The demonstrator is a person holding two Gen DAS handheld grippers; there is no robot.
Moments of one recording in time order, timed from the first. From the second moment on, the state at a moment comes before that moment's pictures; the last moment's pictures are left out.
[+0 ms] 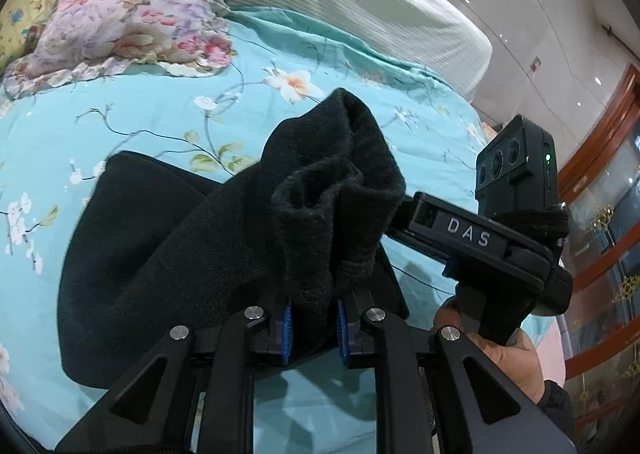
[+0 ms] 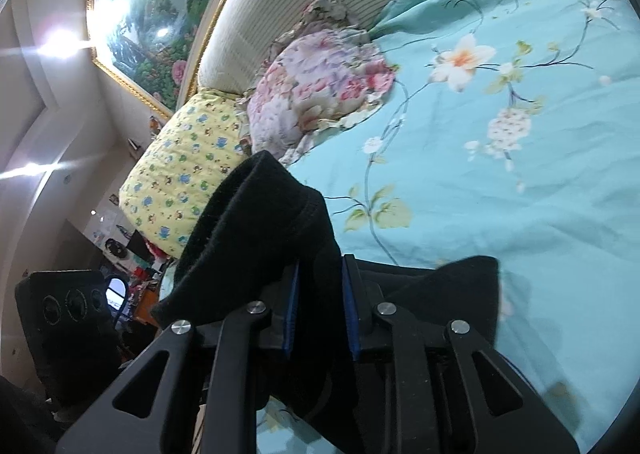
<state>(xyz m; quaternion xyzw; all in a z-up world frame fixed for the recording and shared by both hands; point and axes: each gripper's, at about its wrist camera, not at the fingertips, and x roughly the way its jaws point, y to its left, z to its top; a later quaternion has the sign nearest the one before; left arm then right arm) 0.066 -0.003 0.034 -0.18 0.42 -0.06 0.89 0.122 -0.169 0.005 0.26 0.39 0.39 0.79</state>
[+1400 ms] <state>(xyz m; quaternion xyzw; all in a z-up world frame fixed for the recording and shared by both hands) 0.017 0.091 0.042 -0.28 0.37 -0.04 0.88 0.053 -0.201 0.032 0.24 0.37 0.25 0.86</state>
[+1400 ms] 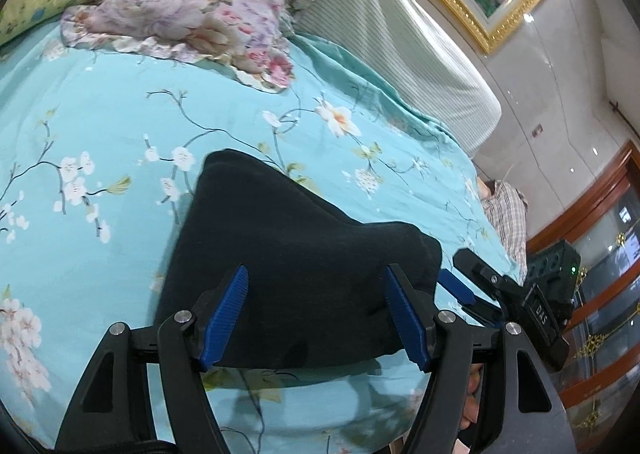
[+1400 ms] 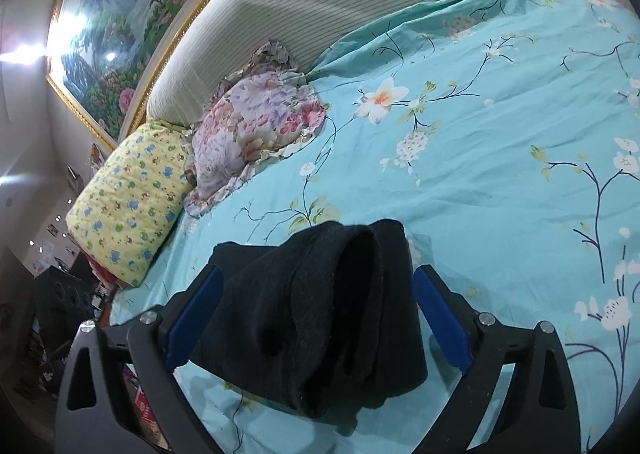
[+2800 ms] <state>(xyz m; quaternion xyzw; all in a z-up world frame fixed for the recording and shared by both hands) 0.037 0.128 -0.004 -0.32 0.42 0.01 0.85 0.048 -0.176 -0.001 0.20 0.42 0.22 0.86</state>
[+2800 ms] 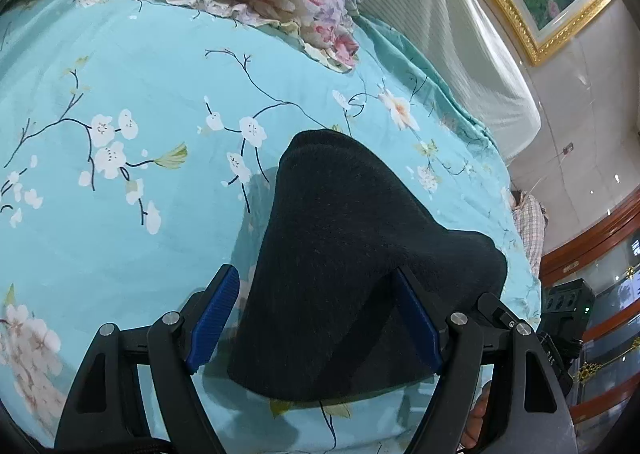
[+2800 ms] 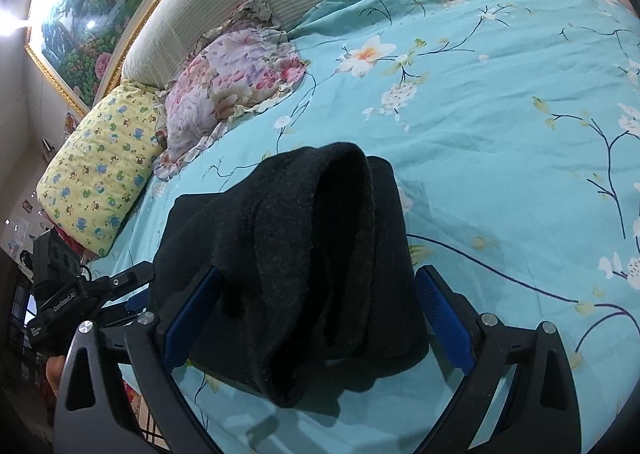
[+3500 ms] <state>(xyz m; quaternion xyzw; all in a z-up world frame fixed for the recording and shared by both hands) 0.080 0.109 -0.024 -0.26 0.46 0.04 0.85 0.063 -0.173 -0.022 0.20 0.44 0.23 0.84</state>
